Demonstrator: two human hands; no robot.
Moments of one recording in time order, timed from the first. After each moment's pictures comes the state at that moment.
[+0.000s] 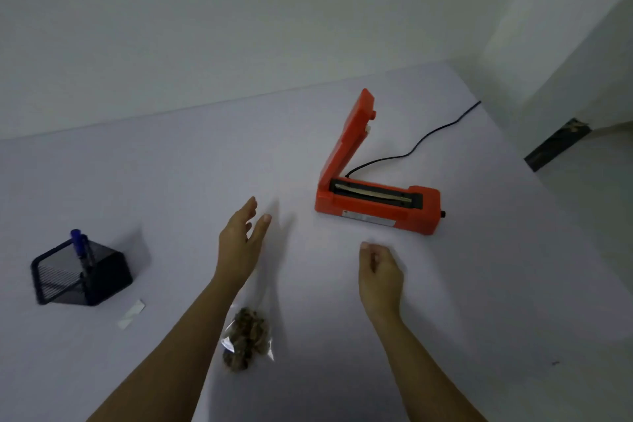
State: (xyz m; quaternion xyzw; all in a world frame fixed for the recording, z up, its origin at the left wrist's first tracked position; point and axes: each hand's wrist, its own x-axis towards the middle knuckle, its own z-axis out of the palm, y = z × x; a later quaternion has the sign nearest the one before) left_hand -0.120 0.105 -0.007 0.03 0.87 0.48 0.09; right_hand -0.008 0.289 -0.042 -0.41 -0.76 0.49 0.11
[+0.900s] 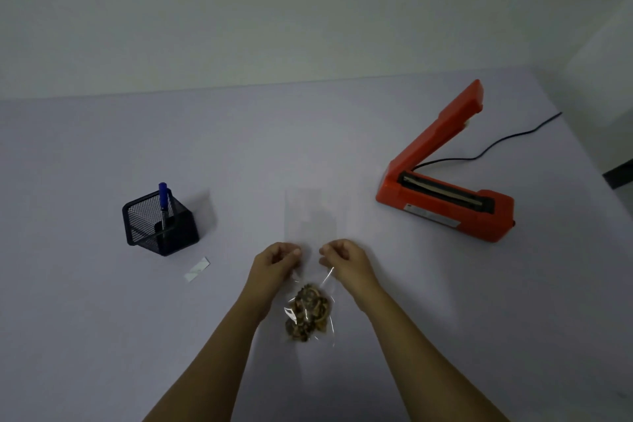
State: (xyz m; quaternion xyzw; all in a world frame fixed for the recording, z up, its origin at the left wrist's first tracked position) left_hand -0.063 0.026 -0.036 -0.17 0.71 0.65 0.21; right_hand -0.047 0.181 -0.044 -0.28 -0.68 0.66 -0.15
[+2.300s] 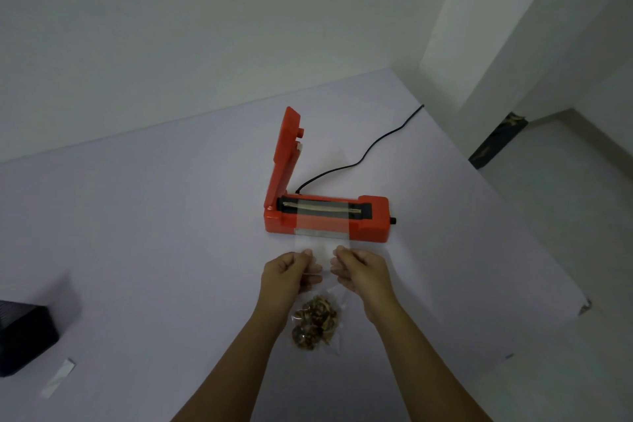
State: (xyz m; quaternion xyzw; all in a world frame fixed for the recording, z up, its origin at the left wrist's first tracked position) left_hand -0.065 0.223 -0.019 -0.08 0.69 0.66 0.30; right_hand -0.011 0.350 -0.011 -0.43 -0.58 0.70 0.02
